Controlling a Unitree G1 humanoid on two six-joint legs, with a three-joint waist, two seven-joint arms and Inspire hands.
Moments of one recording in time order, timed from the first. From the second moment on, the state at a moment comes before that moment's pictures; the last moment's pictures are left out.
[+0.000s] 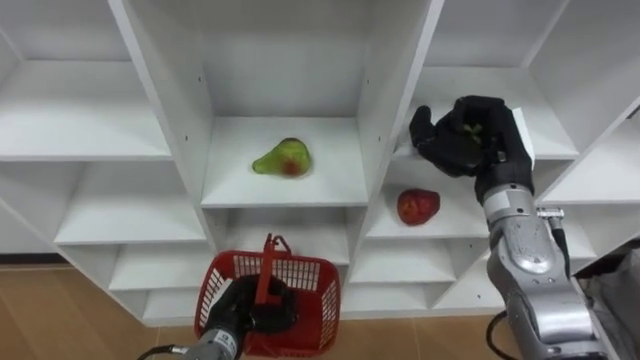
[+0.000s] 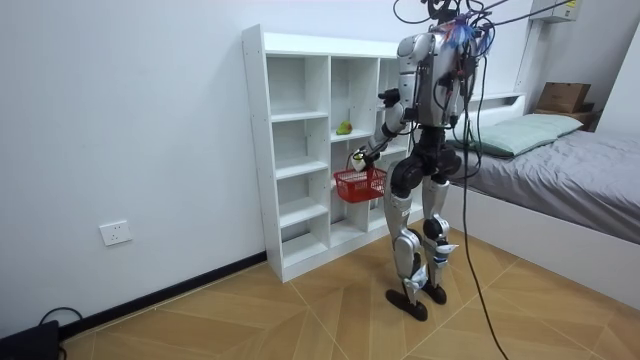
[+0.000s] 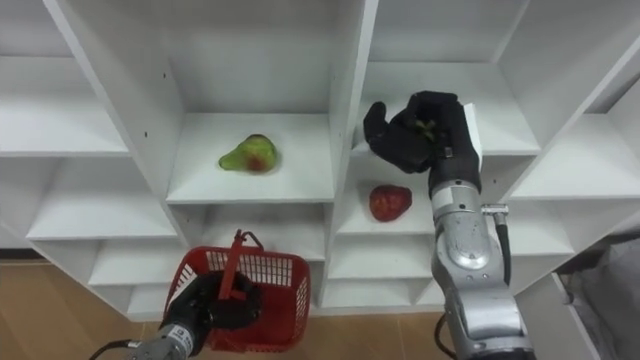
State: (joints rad) left arm 0.07 0.11 -0.20 0.59 -0.17 0.05 -0.01; right arm -0.11 -0.22 0.07 0.11 0.16 -0.02 -0.16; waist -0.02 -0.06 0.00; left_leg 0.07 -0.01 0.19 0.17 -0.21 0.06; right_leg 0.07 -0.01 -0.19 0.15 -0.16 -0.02
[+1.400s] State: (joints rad) left arm 0.08 0.12 -0.22 0.53 -0.20 0.04 -0.01; right arm 0.08 -0.21 0.15 -0.08 0.24 0.00 0.08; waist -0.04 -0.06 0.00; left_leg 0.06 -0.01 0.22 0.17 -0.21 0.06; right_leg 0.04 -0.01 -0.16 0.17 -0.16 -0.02
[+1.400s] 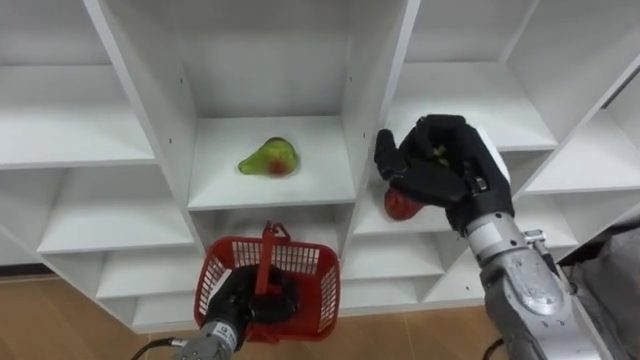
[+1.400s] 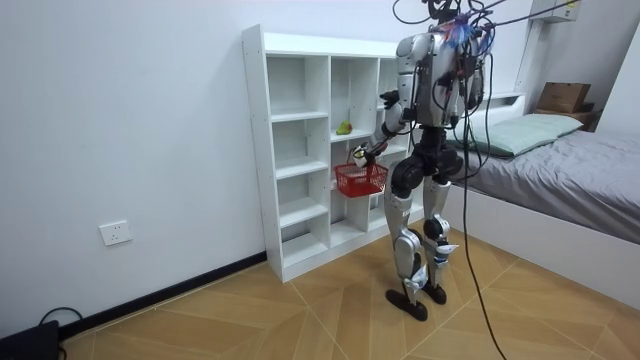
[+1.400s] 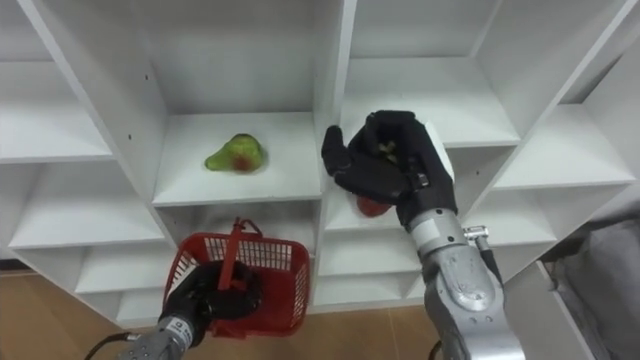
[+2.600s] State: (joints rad) left arm 0.08 0.12 -0.24 0.52 -0.20 0.05 -0.01; right arm 0.13 -0.21 0.26 0.15 0.23 0.06 0.11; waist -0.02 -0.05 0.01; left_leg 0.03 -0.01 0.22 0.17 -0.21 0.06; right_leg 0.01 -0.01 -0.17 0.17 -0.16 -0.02
